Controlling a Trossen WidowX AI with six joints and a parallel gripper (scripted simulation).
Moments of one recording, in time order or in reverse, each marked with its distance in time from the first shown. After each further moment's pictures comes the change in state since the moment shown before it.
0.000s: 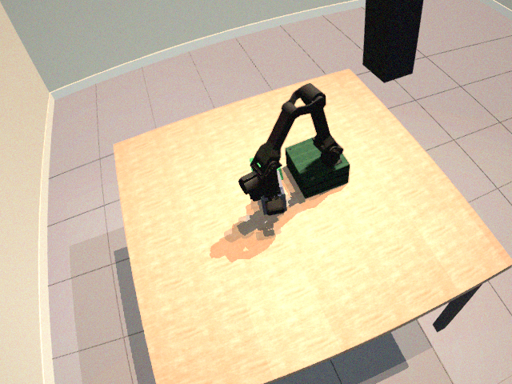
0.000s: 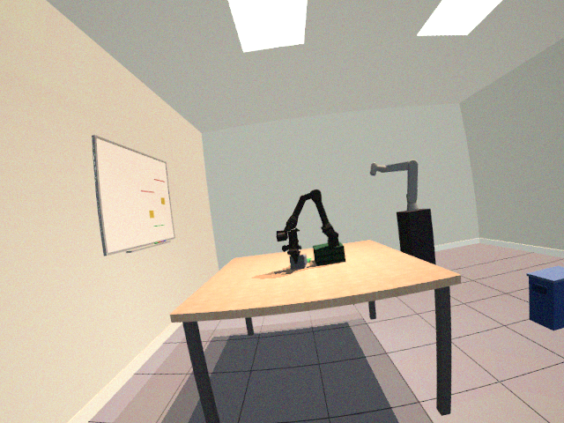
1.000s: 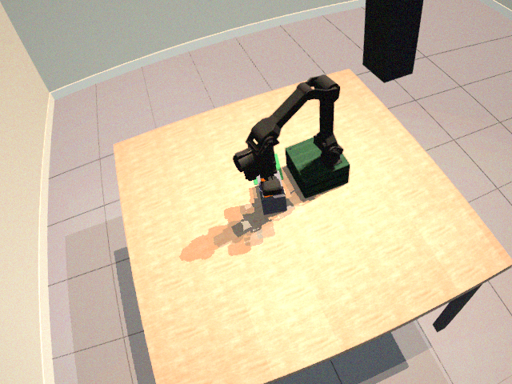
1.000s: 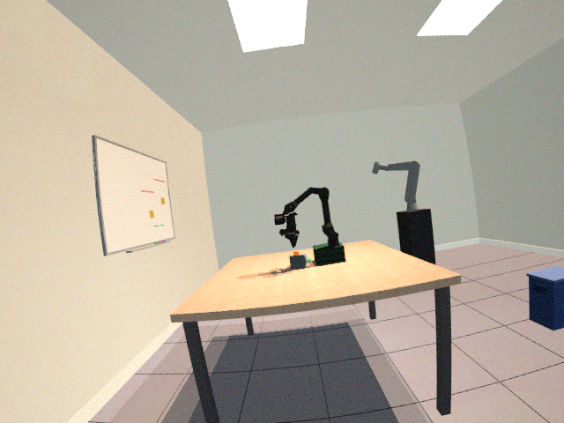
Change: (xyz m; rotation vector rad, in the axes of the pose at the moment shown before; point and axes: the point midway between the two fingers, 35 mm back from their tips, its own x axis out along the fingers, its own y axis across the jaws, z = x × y) arm -0.104 -0.003 0.003 0.004 -0.018 0.002
